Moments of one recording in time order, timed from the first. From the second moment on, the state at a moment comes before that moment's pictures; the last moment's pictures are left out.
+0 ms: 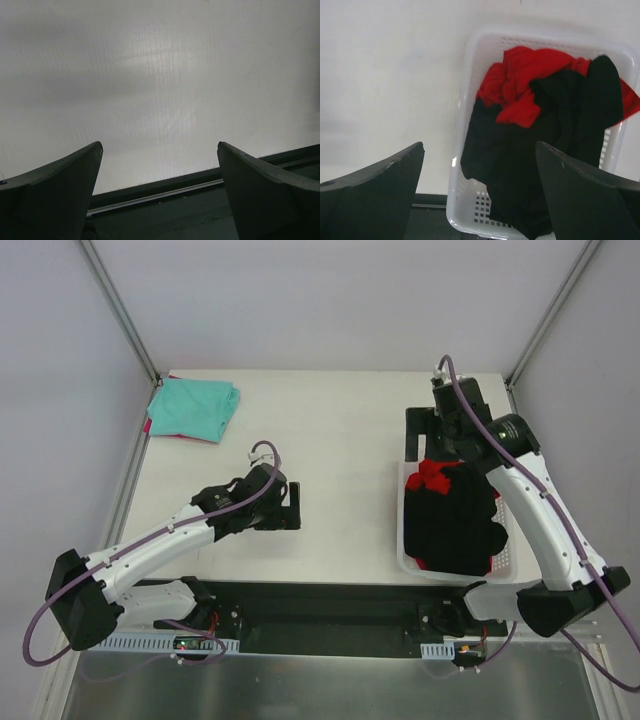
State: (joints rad) left arm -0.81 1.11 0.84 -0.71 -0.18 -0.72; right arm 0.48 1.35 1.66 -1.17 0.26 0.31
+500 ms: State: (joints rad) left arm -0.99 1.50 1.20 -0.71 -0.11 -0.64; right arm 0.36 1.02 1.25 -1.24 0.33 0.42
